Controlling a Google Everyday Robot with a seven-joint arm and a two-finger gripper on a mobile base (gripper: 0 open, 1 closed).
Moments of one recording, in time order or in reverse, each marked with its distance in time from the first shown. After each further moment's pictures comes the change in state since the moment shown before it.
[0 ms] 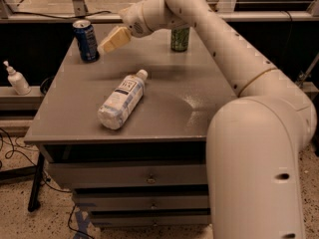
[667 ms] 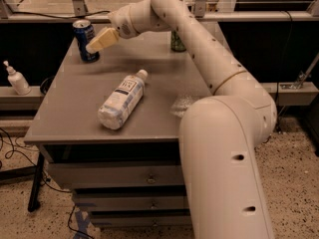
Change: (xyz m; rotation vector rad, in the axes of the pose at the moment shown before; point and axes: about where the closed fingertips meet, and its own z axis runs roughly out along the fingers) arm -0.006 -0.011 0.053 -0.037 -0.051 0.027
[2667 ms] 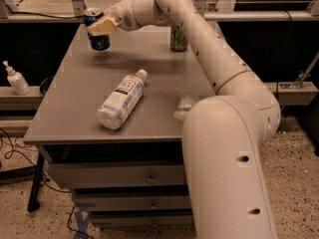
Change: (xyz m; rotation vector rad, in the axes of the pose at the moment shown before) arm -0.025 -0.008 -0.010 0.029 -0.063 0.033
